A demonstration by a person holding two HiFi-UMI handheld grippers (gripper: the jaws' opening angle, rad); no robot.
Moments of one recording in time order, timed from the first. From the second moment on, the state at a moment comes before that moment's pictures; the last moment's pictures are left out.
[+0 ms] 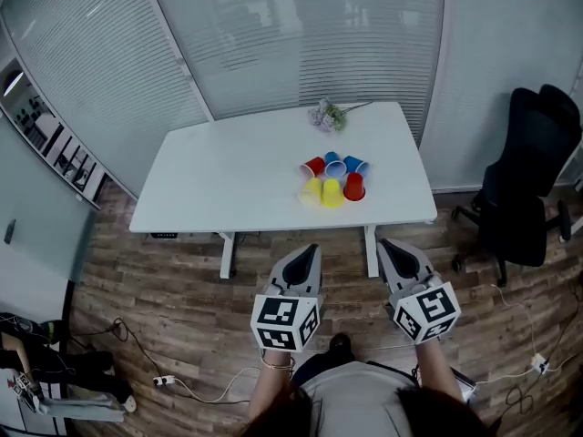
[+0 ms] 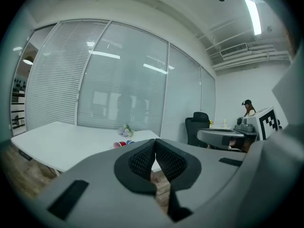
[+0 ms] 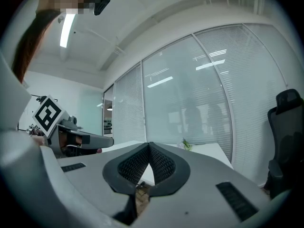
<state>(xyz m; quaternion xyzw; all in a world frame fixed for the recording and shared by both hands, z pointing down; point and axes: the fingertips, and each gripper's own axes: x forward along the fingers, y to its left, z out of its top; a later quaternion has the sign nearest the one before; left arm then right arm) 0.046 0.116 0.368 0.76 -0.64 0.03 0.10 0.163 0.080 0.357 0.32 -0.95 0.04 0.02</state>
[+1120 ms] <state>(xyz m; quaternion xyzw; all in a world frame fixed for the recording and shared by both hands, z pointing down) -0.010 0.028 0.394 0.77 -0.62 0.04 0.15 0.129 -0.010 0.375 0.36 -0.93 0.04 0.04</state>
